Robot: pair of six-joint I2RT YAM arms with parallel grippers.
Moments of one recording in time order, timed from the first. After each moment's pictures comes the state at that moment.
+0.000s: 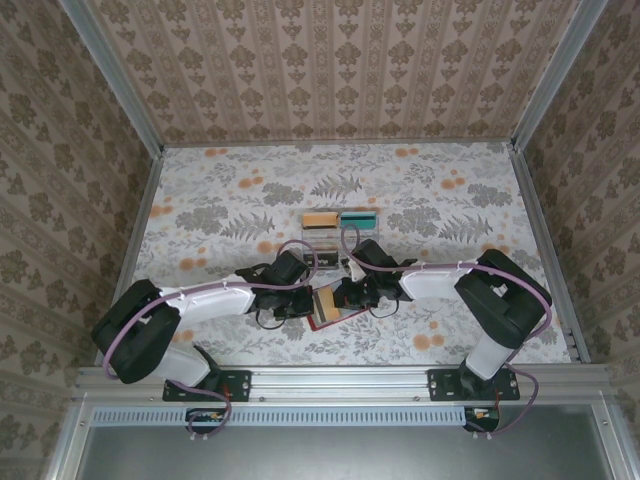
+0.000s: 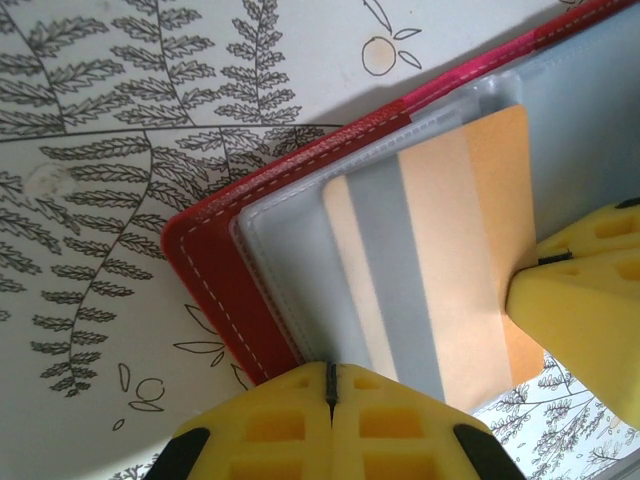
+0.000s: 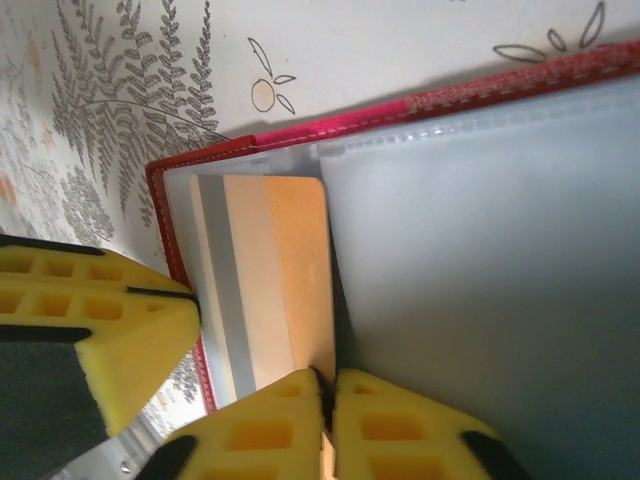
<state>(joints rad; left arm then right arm) -0.86 1.42 0.63 -0.34 0.24 -0.87 0.72 1.68 0.73 -0.04 -0.50 0.77</state>
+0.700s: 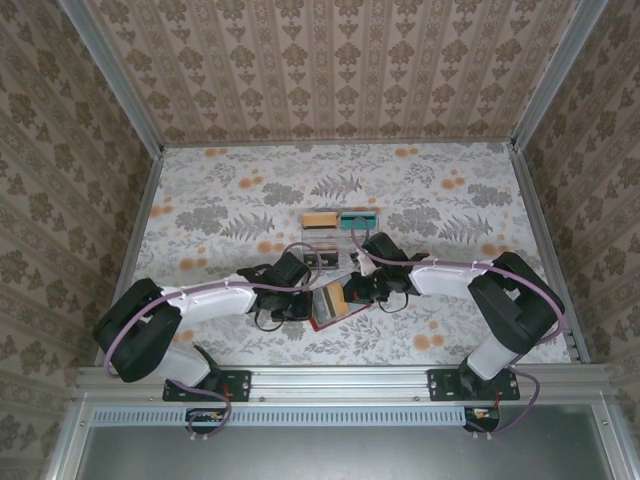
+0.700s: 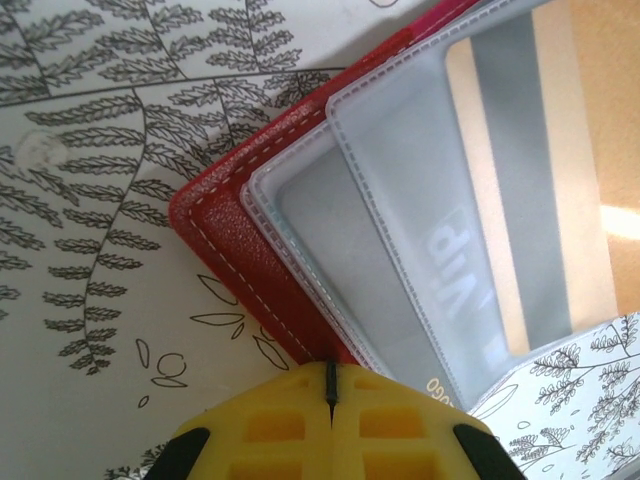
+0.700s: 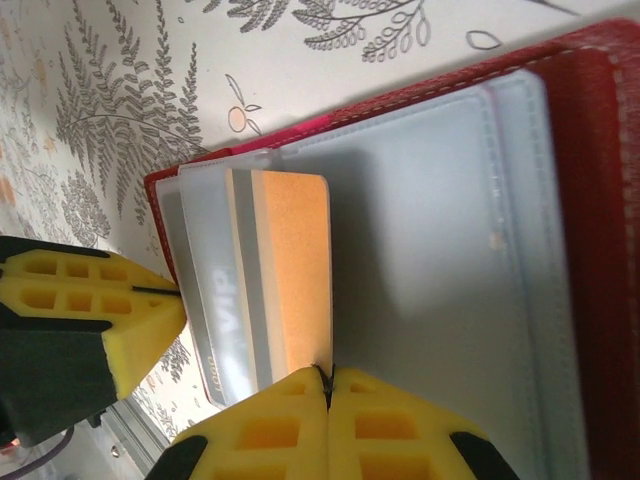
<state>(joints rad) -0.87 1.43 0.64 -0.41 0.24 -0.76 0.63 1.61 0.73 -0.16 -0.51 0.66</state>
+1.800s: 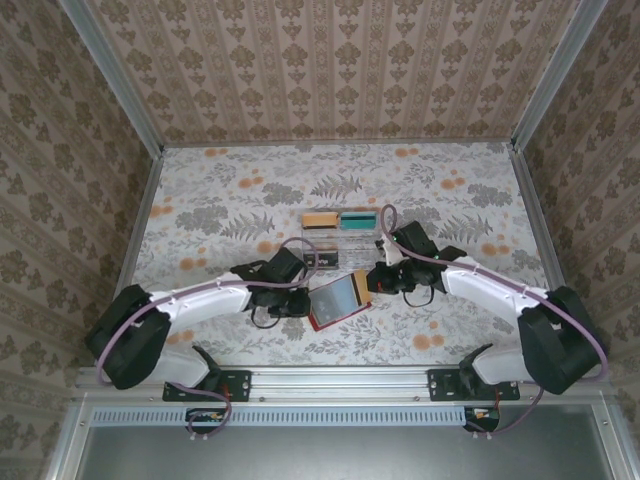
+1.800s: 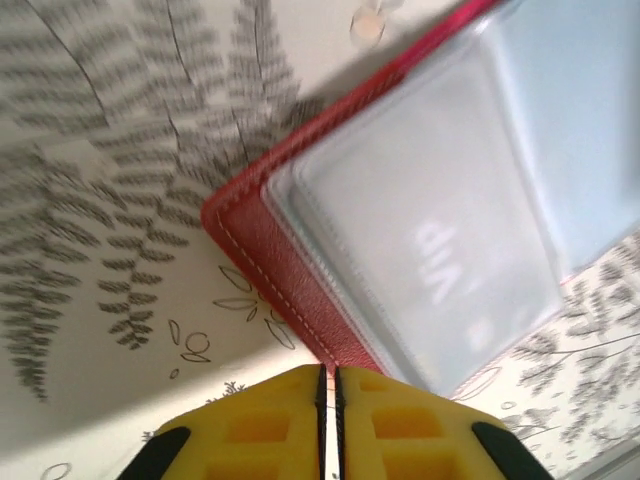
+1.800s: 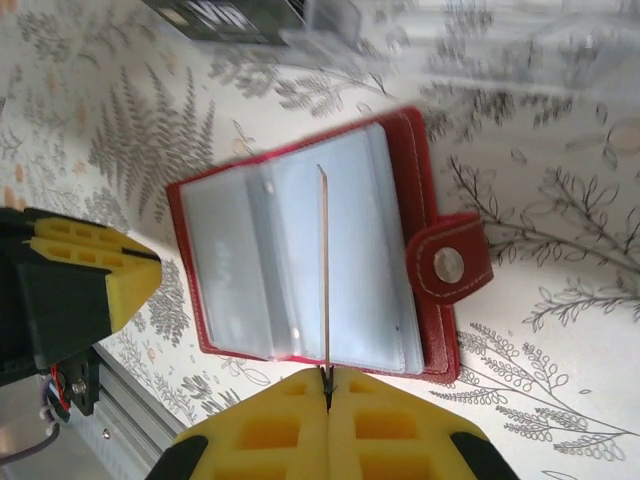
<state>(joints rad) -0.83 1.35 0.67 -0.47 0.23 -0.72 0.50 1.33 0.75 -0.44 -0.45 0.51</state>
